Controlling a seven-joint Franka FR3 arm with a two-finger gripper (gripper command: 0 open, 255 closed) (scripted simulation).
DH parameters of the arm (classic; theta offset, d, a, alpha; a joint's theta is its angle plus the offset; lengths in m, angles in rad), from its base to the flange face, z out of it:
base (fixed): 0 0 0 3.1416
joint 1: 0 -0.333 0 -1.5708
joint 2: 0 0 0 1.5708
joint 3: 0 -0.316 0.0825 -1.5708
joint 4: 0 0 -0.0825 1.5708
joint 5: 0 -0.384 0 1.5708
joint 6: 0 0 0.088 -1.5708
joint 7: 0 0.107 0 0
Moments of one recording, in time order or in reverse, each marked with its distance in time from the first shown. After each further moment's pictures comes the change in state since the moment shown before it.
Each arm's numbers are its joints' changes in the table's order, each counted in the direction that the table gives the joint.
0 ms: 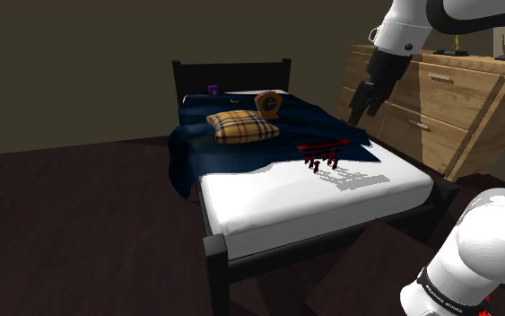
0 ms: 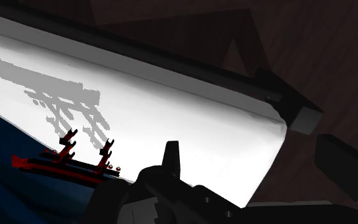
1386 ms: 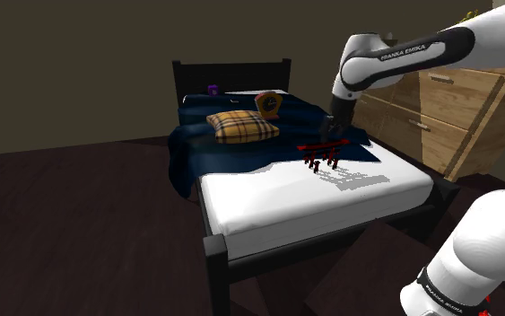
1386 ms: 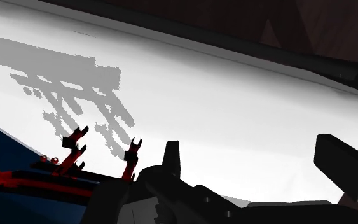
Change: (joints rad) arm 0.083 -0.513 0.220 0.009 0.053 -0.416 -0.205
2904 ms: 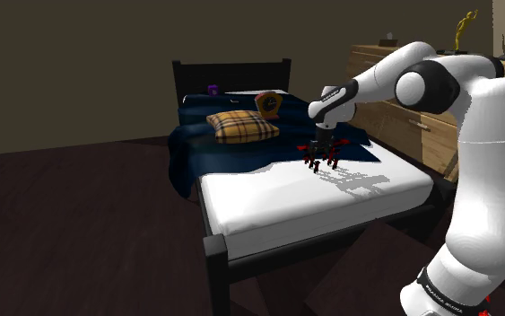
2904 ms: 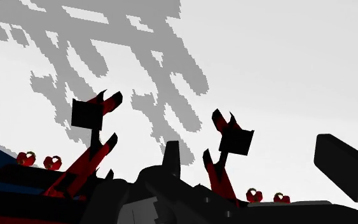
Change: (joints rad) arm 0.136 -0.774 0.096 0.465 -0.194 -0.185 -0.265
